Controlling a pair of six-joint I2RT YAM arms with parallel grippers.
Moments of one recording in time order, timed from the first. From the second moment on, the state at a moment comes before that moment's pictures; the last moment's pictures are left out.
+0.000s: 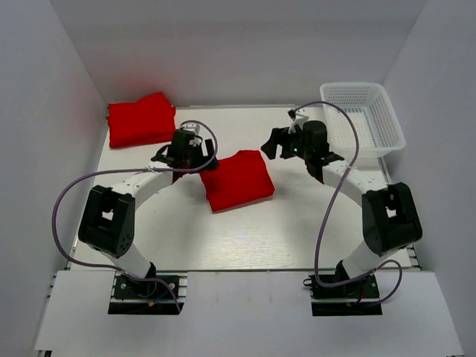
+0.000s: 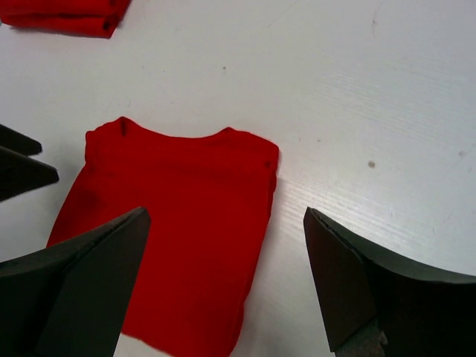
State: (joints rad) left arm -0.36 1.61 1.08 -0.18 0.02 -0.42; right arm 0.37 1.64 1.06 0.22 -0.31 0.20
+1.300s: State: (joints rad) left arm -0.42 1.93 1.18 -0.04 0.17 -0.28; right arm 0.36 1.36 0.80 0.16 -0.19 0.28
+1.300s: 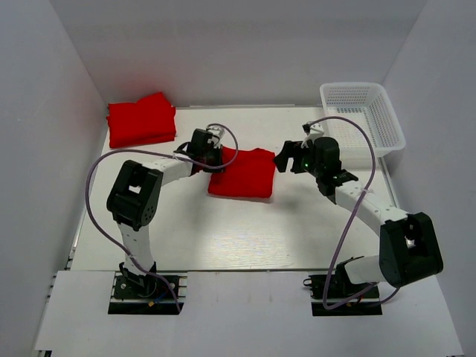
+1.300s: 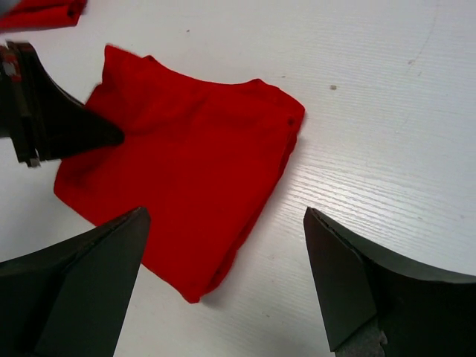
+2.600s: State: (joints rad) left arm -0.05 2.24 2.22 -0.50 0.28 0.34; right arm 0.36 1.33 0.78 0.18 -0.07 0.26
